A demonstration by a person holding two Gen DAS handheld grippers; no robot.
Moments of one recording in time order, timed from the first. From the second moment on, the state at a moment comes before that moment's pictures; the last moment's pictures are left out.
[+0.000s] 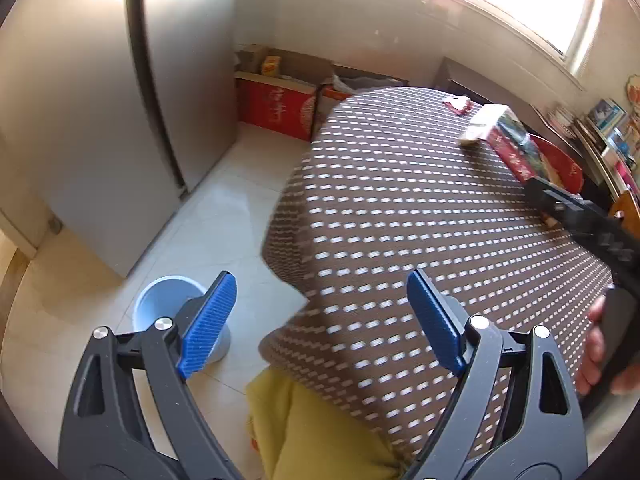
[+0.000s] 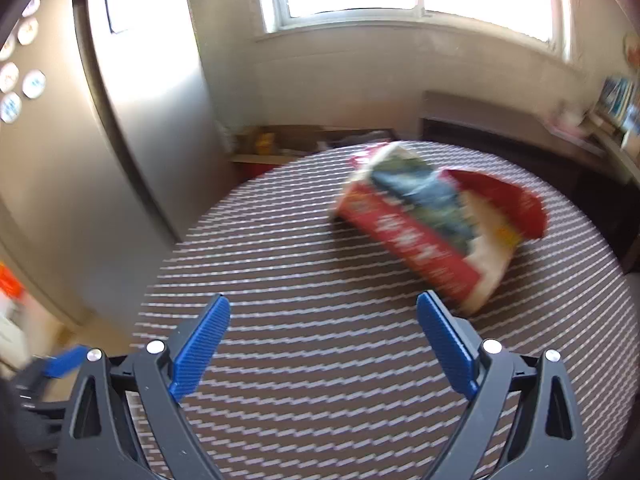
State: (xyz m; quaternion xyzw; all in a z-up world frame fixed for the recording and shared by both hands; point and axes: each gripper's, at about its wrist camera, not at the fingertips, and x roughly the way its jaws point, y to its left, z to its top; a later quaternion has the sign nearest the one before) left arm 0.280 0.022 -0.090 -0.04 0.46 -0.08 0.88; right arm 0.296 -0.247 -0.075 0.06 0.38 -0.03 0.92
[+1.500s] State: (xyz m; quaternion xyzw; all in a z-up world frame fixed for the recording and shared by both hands) left arm 0.367 -0.141 -0.076 -0.04 0.46 -0.10 0.88; right arm 0.279 -0.380 -0.014 0.07 0.30 -0.08 0.95
